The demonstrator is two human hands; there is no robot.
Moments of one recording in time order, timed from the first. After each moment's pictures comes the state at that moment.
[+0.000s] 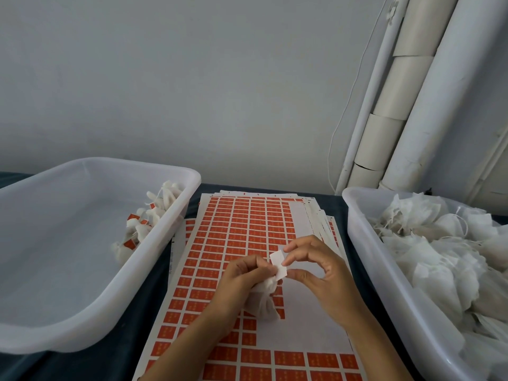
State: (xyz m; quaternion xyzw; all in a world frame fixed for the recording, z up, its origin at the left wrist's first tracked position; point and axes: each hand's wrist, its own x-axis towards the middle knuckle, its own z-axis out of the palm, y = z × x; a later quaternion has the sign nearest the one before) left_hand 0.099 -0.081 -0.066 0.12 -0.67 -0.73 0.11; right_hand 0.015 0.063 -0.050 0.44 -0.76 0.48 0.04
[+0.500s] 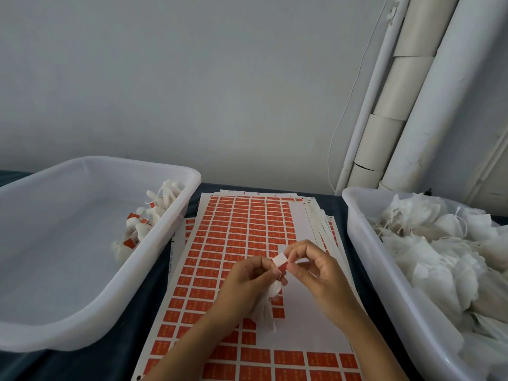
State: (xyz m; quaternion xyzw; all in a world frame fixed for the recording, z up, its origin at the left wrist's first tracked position) left_hand 0.100 -0.075 -0.063 0.07 -0.73 -0.67 0.13; right_hand 0.015 0.059 -0.059 0.37 -0.76 0.53 -0.03
